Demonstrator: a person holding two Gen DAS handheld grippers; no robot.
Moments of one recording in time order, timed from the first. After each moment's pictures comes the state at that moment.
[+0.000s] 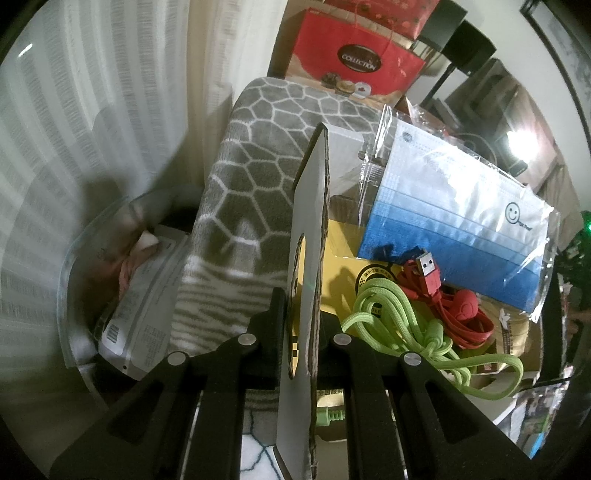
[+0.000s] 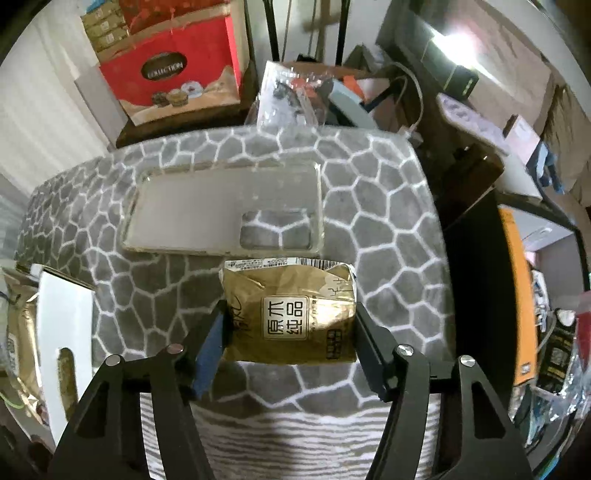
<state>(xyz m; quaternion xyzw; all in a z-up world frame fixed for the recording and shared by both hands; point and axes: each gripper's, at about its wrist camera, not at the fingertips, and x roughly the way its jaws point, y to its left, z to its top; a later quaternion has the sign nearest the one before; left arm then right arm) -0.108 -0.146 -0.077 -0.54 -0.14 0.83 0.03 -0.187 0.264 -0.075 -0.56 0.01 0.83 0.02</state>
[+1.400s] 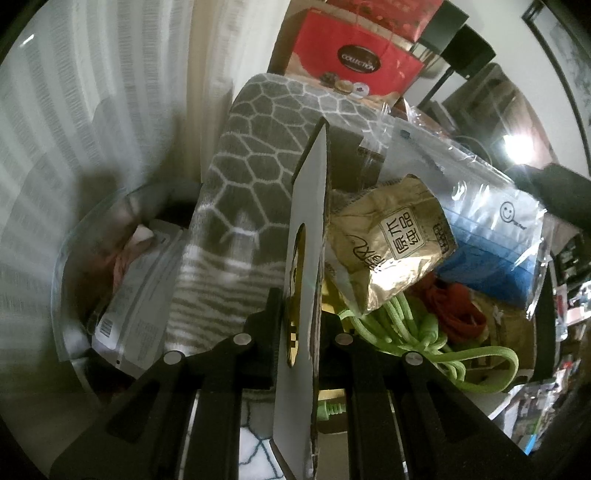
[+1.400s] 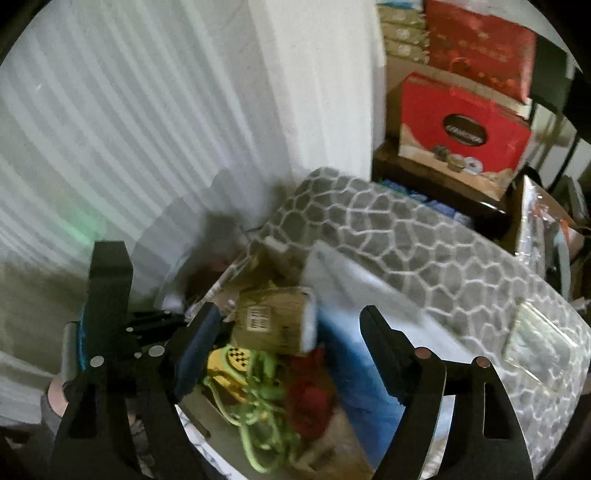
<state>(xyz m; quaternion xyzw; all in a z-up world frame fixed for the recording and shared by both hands) -0.106 -0.153 -0.078 -0.55 -0.16 0.82 0.04 -0.170 -0.028 -0.002 -0.49 -0.07 0.81 -0.32</state>
